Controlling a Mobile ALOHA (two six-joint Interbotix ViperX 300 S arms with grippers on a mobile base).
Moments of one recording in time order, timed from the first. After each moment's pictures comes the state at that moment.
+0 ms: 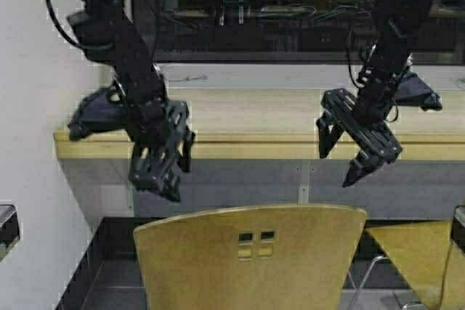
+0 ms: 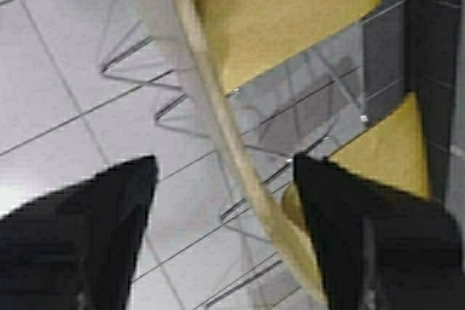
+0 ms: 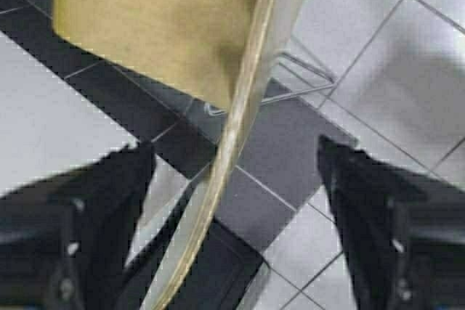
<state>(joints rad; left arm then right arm) -0.64 0.49 0.66 -1.06 -0.24 -0.81 0.25 0.48 0.57 0.70 0.09 0.61</state>
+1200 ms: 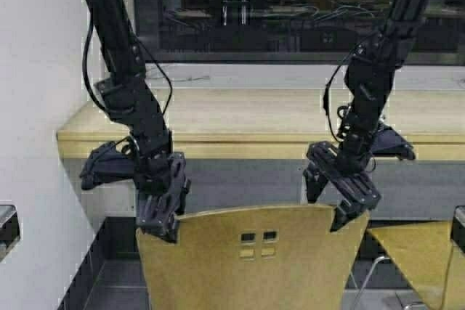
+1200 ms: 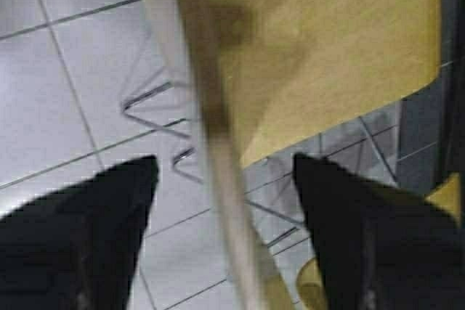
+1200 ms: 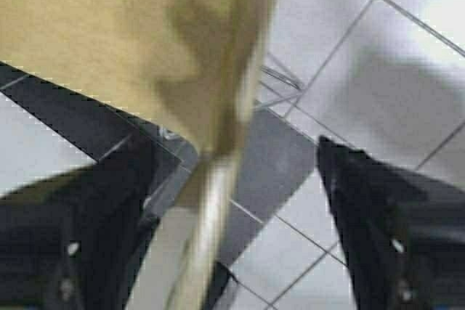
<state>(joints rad) -0.54 0.85 0.36 -1.06 -0.22 -0.82 0.25 0.85 0.28 0.70 0.09 0.59</state>
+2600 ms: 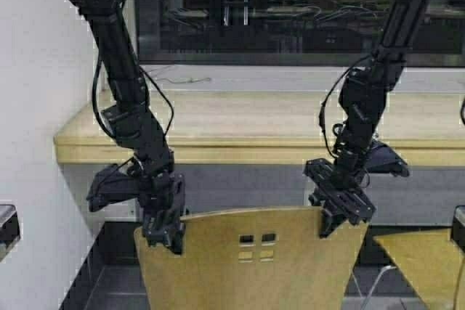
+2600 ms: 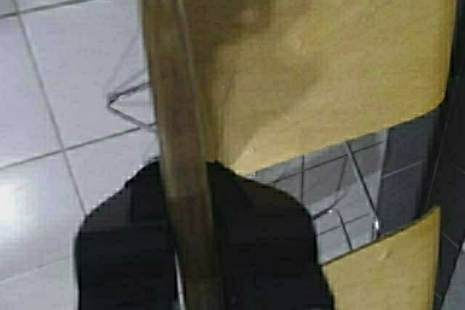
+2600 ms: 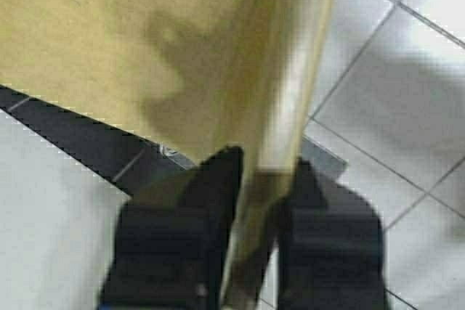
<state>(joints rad) -0.46 0.99 0.21 -1.05 -0.20 -0.84 0.24 0.97 0.17 0.71 0.10 0.59</state>
